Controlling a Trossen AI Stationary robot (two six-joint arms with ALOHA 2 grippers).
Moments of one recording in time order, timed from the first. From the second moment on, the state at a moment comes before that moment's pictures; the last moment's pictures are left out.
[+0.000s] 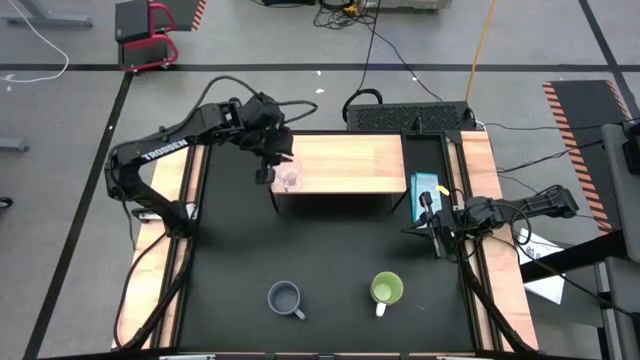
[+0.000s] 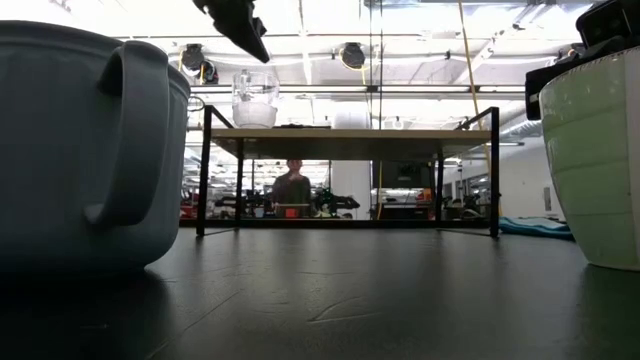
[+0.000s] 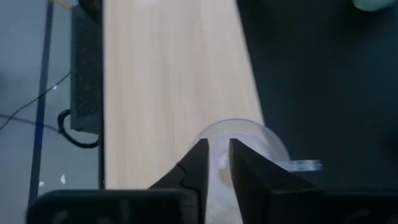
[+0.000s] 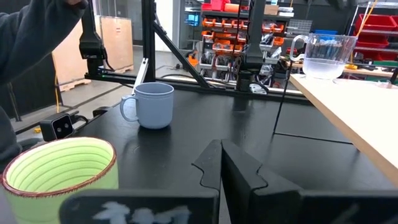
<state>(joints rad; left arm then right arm) 0.39 1.50 1.63 -1.05 0.18 0.54 0.21 0.07 0.02 0.01 0.02 -0.05</state>
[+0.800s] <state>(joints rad) 0.28 1.30 1.61 -1.09 0.30 0.48 0.21 0.08 0.02 0.01 0.02 -0.05</state>
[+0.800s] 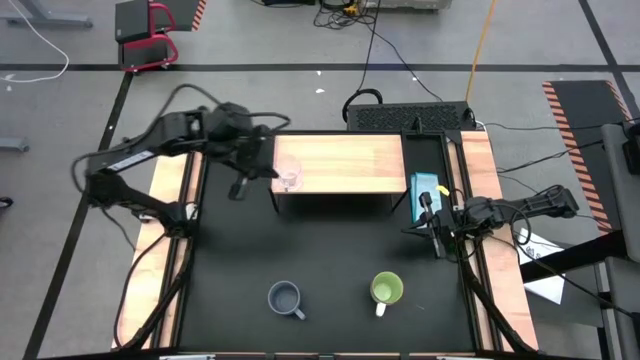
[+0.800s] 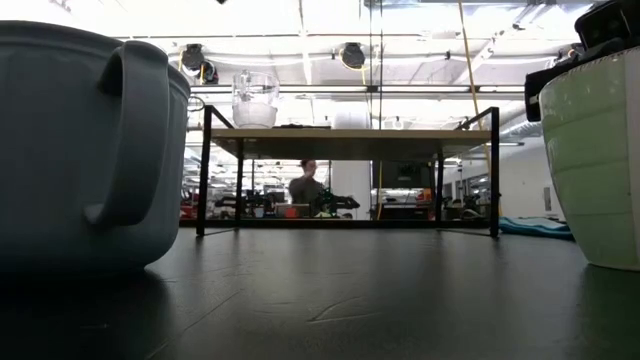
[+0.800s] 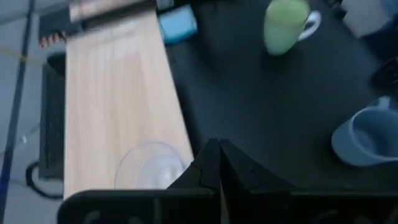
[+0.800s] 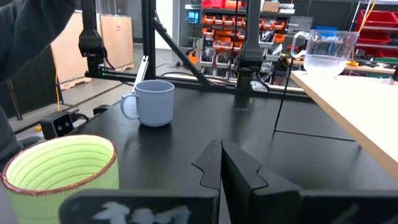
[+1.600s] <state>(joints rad) 0.15 0.85 0.89 -0.48 0.22 0.20 0.21 0.08 0.02 0.01 0.02 -0.05</state>
